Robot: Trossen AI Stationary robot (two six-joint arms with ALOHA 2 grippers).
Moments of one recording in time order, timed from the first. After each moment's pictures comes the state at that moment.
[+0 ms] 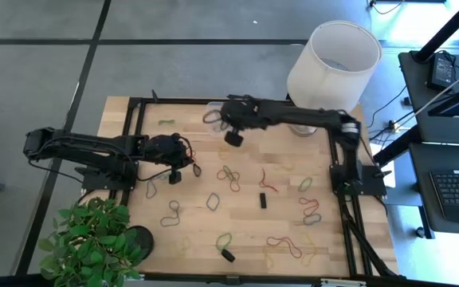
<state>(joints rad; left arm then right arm) 0.09 0.96 0.51 -0.25 -0.07 -0.05 -0.26 2.00 1.80 -0.85 0.36 -0.01</state>
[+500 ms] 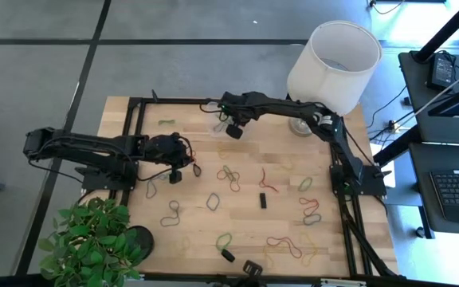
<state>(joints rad) 0.09 0.96 0.51 -0.25 -0.09 -0.05 -0.40 2.24 1.89 -0.92 0.30 0.02</state>
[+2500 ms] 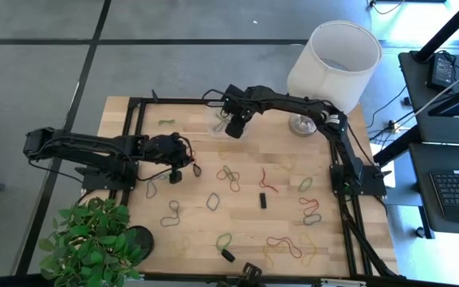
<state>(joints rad) 0.09 0.96 0.51 -0.24 -0.09 -0.05 -0.43 2.17 1.89 -0.93 0.05 0.01</state>
